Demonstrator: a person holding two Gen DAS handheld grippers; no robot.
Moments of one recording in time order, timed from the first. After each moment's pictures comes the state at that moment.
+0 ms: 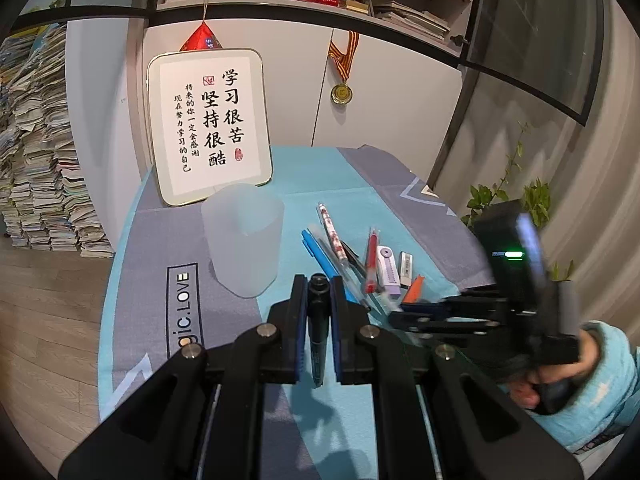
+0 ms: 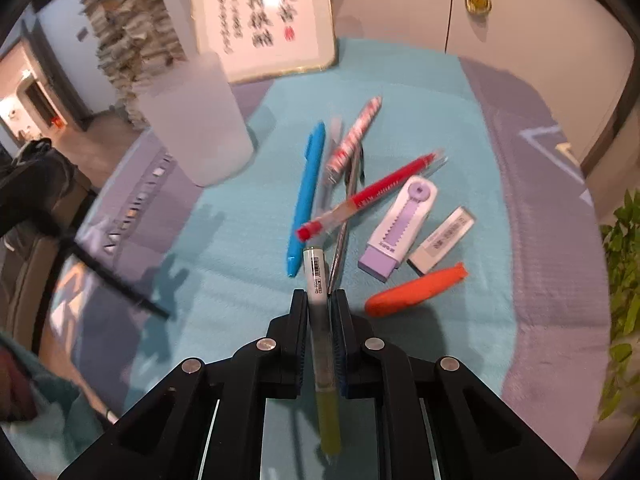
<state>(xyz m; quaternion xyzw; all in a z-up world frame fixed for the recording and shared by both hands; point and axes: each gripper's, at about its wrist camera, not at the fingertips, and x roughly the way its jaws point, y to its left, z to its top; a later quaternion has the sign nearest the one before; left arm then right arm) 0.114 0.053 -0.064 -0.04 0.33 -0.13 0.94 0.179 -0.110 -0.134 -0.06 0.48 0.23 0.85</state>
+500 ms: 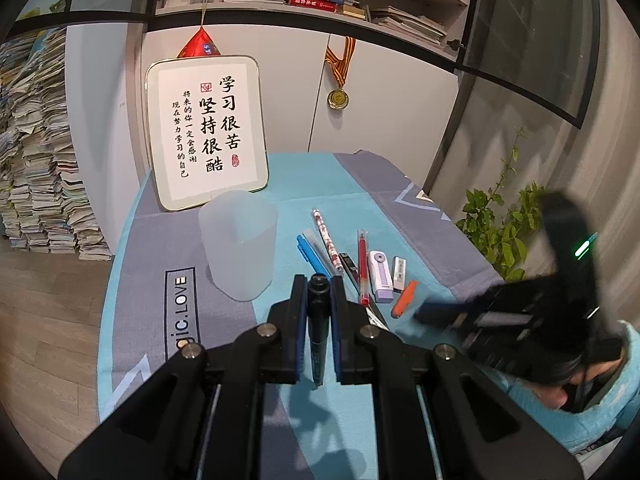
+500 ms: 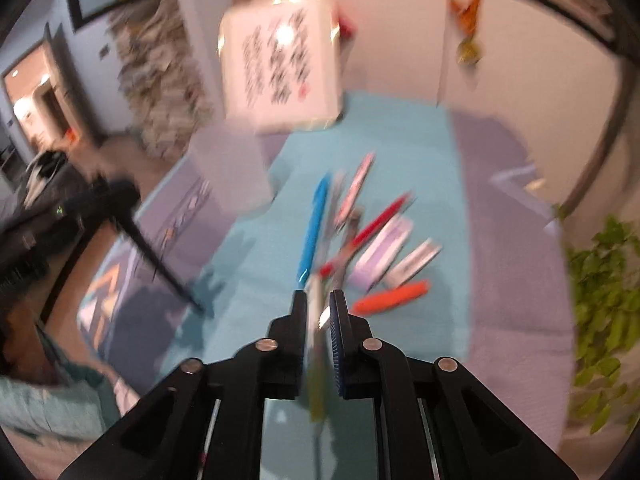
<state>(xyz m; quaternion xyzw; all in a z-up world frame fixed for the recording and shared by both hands) 0.108 0.053 -0.059 -0.04 0.32 -0.13 0.94 0.162 -0.113 -0.118 -0.07 0.47 0.27 0.84</state>
